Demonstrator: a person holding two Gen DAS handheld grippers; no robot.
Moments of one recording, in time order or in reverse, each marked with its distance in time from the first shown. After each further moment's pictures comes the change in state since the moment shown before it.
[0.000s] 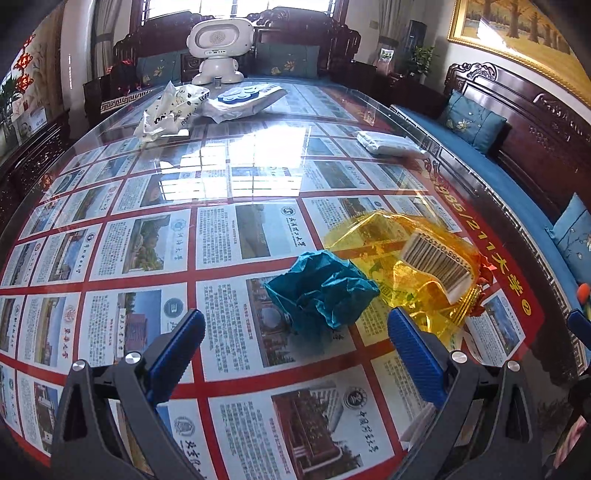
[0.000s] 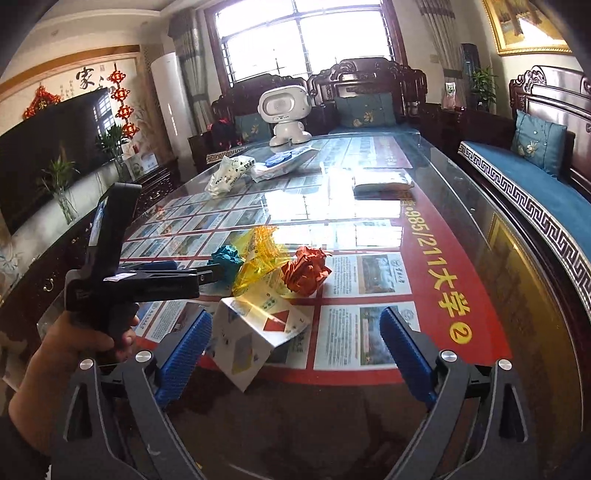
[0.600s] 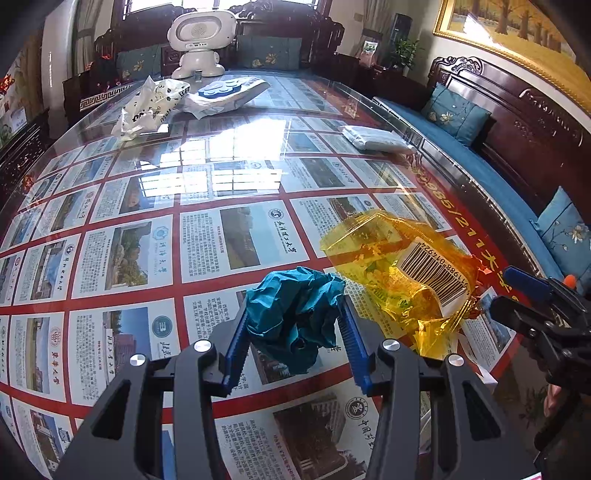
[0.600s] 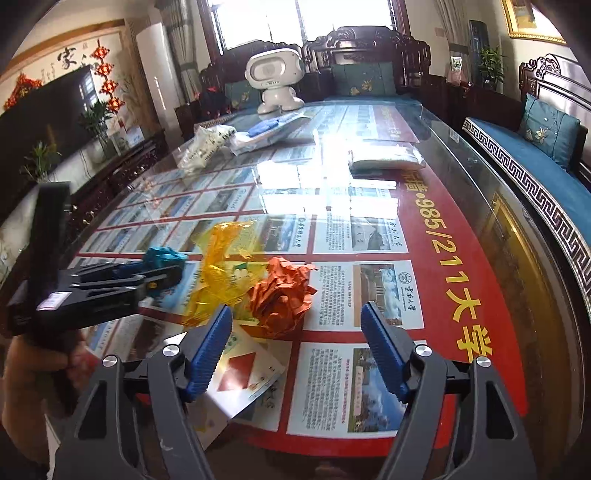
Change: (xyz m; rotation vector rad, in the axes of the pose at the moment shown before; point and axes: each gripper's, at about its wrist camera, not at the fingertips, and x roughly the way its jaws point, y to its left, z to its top) left arm 0.000 0.007 0.006 0.022 0.030 -0.084; right arm 0.076 -0.024 0.030 0.002 0.157 -0.056
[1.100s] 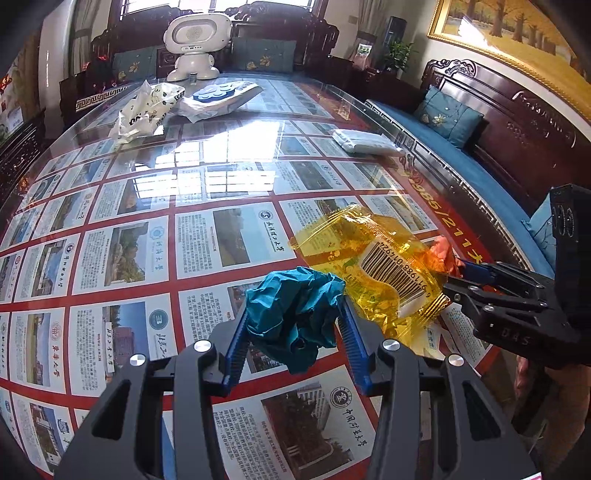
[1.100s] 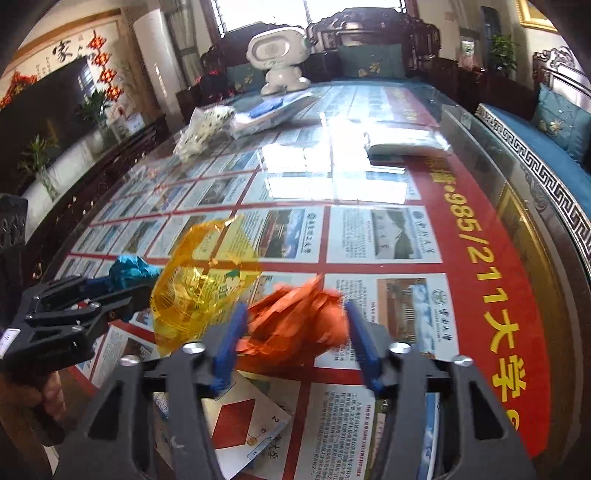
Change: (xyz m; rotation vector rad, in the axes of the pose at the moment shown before) left arm -0.011 -0.006 -0.004 0.000 -0.005 -0.028; right arm 0.038 0.009 0.013 -0.037 0.081 0.050
